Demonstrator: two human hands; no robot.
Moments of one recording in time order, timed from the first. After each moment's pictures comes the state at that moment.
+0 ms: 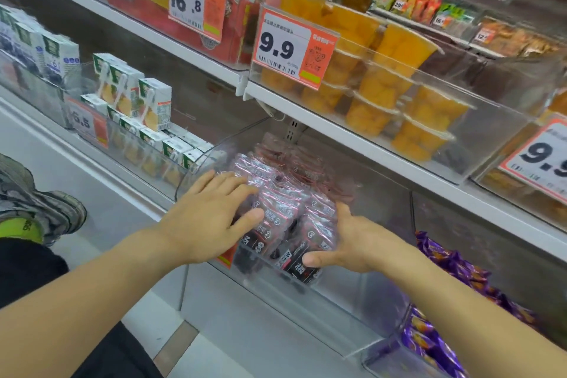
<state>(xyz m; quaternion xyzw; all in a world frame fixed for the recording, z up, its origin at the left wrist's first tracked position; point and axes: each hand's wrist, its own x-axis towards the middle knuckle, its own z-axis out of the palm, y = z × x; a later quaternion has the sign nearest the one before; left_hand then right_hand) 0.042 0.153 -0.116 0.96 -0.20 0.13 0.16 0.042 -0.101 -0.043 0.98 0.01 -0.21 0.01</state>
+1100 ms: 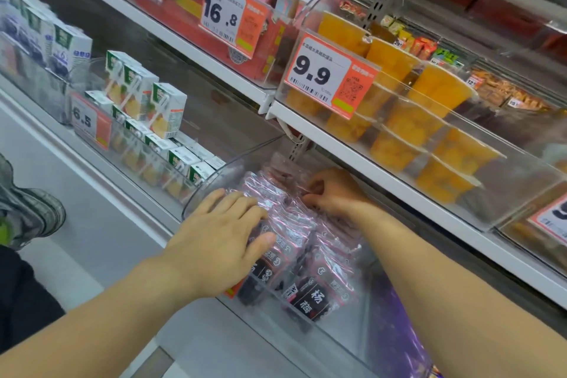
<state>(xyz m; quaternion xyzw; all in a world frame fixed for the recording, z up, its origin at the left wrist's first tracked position) 0.042 0.148 -0.125 0.95 -0.18 0.18 0.19 0.176 -0.063 -0.043 0.99 0.09 0.01 -0.07</state>
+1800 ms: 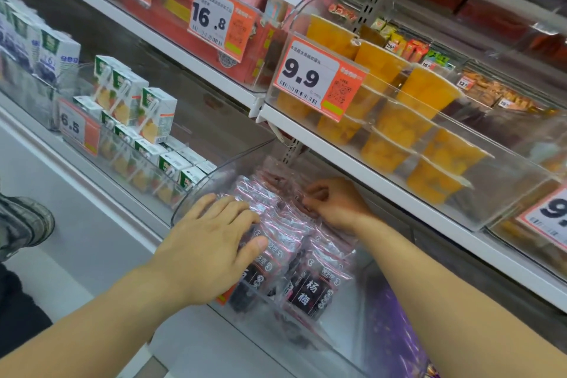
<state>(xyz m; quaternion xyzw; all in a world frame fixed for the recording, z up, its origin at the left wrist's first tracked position) 0.041 0.148 -0.124 0.95 -0.18 0.18 0.18 0.168 -0.088 -0.053 0.98 0.09 0.03 -0.16</state>
